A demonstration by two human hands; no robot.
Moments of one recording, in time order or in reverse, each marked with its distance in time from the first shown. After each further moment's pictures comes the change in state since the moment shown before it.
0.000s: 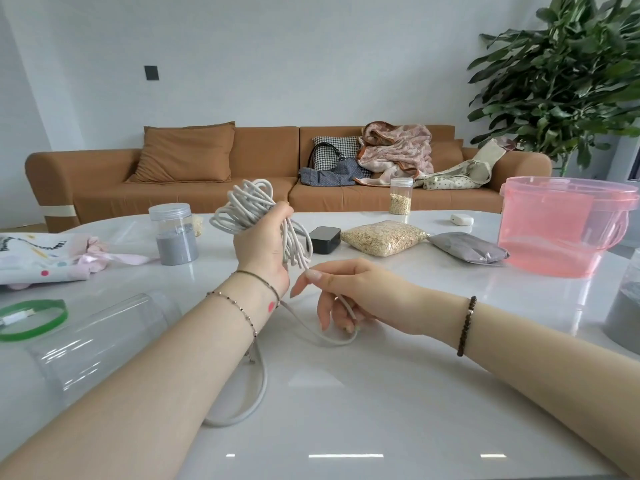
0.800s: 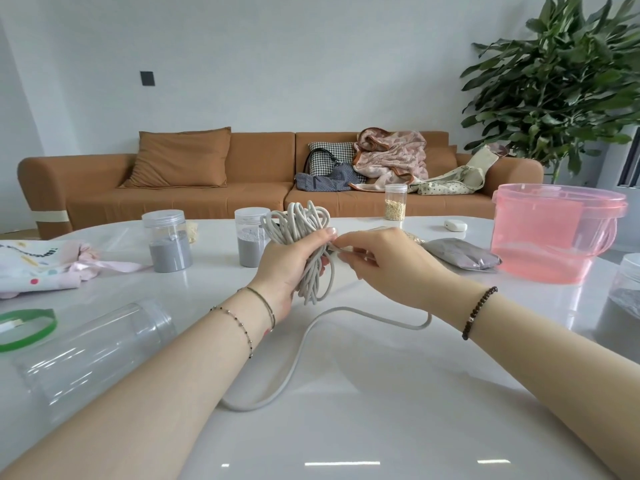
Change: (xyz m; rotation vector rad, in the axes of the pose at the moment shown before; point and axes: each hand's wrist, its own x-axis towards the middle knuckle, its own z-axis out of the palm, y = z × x) left_hand -0.011 -0.017 -0.001 0.378 -0.373 -0.009; right_hand 0.000 -0.001 -0.048 -0.957 0.459 -0.379
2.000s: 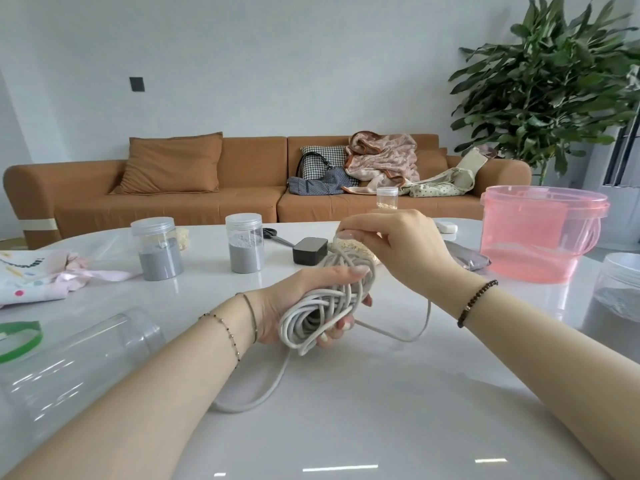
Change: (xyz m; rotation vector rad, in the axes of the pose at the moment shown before) left_hand -0.027 0.012 0.004 0.139 -0.824 -0.475; right_hand 0.004 0.016 -0.017 -0.056 0.303 -0.051
